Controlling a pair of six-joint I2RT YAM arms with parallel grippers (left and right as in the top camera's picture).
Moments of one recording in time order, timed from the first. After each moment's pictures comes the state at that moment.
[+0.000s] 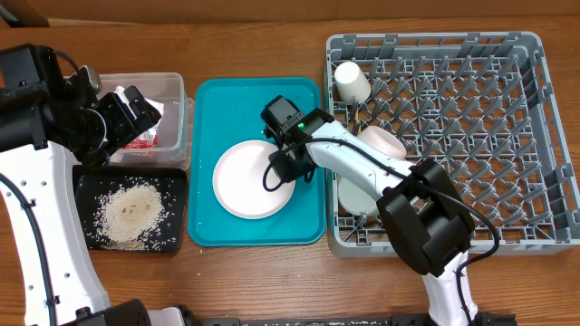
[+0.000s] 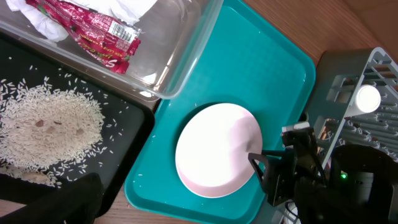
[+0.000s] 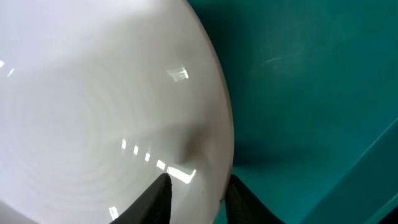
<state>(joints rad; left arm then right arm) 0.31 1.53 1.73 -1.38 0.32 -0.31 0.70 2.15 1.63 -0.86 -0.08 0.17</state>
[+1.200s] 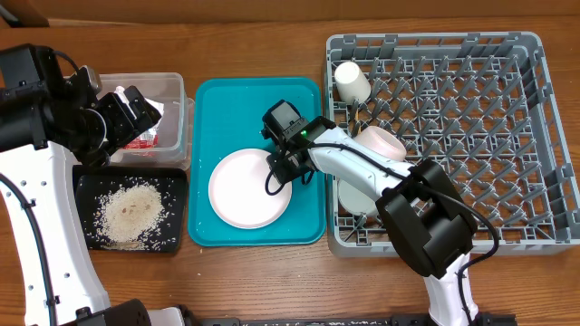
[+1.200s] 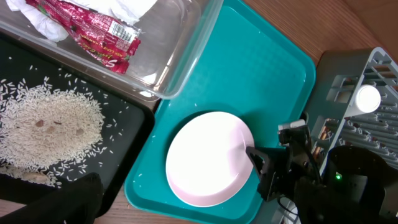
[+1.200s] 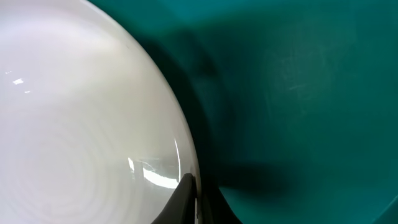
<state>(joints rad) 0.31 1.53 1.73 -1.38 0.32 -0.31 0.70 2.14 1.54 -0.70 -0.11 0.18</state>
